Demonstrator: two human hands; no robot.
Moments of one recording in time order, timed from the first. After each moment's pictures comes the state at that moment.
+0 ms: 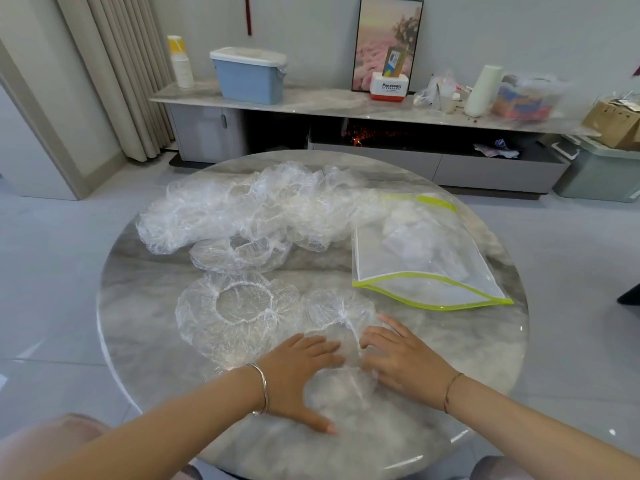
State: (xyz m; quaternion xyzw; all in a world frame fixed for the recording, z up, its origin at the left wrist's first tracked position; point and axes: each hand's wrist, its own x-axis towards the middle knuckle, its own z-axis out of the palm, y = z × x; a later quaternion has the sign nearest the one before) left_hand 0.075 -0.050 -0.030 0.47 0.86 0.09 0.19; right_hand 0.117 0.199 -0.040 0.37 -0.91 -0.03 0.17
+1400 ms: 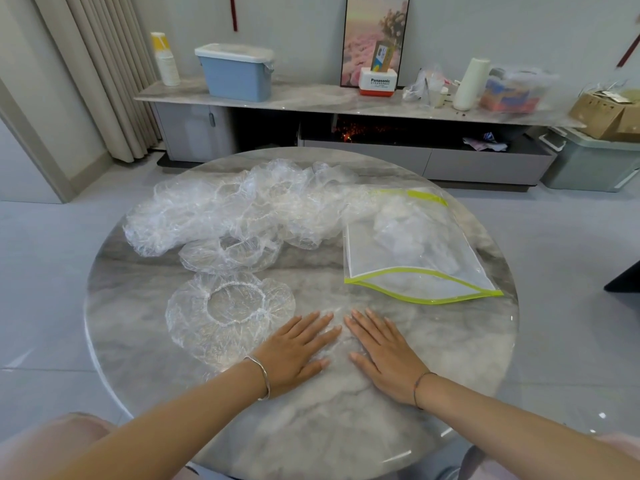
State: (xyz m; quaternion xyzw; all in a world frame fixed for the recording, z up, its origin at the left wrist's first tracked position) left_hand 0.053 -0.040 -0.065 0.46 0.89 -0.01 0.04; right_hand 0.120 0.180 -0.052 0.10 -0.98 0.10 -0.10
